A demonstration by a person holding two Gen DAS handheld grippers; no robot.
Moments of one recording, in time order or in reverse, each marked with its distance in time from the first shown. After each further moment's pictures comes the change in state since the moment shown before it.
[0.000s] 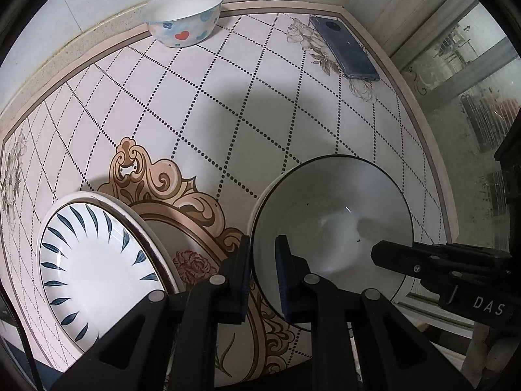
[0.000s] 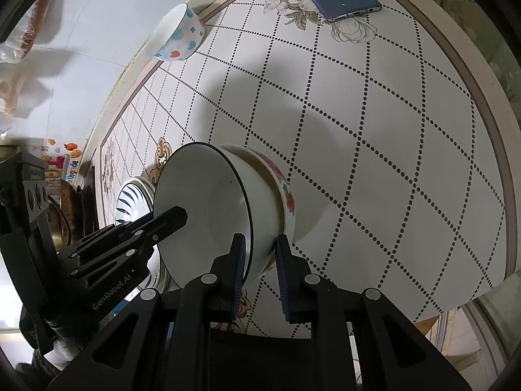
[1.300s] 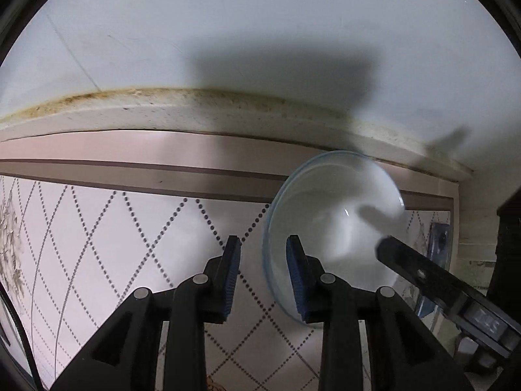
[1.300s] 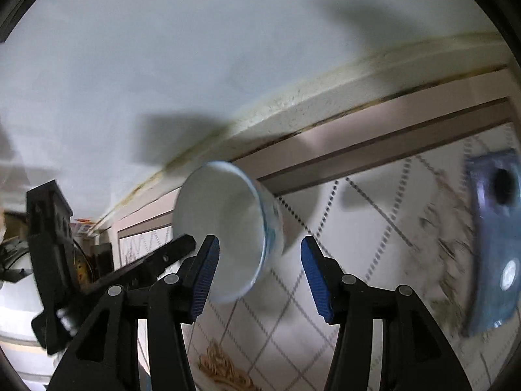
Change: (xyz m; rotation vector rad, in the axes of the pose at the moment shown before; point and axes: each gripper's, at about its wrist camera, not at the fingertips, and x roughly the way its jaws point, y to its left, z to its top) left arm 0.047 0.164 0.241 -0.391 -0.047 -0.006; right arm 0.087 0.109 0.309 -0.086 -0.058 0.067
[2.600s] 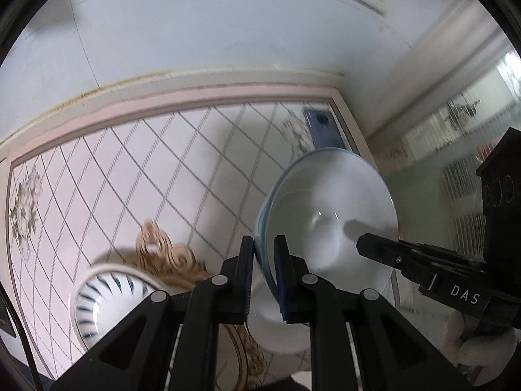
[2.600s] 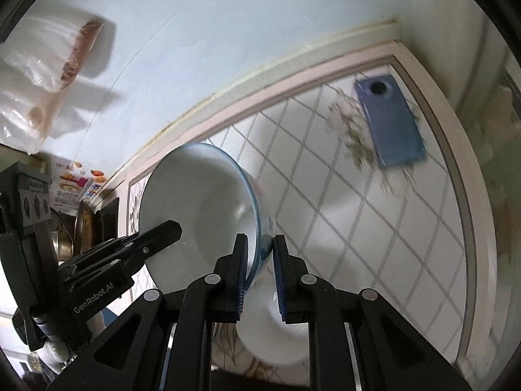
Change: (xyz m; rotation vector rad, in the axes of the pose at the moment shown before) left arm -0.141 -0.067 -0.218 0.310 -0.089 -0.127; right arm -0.189 -0.007 -0.221 -0.046 -0.100 -0.050
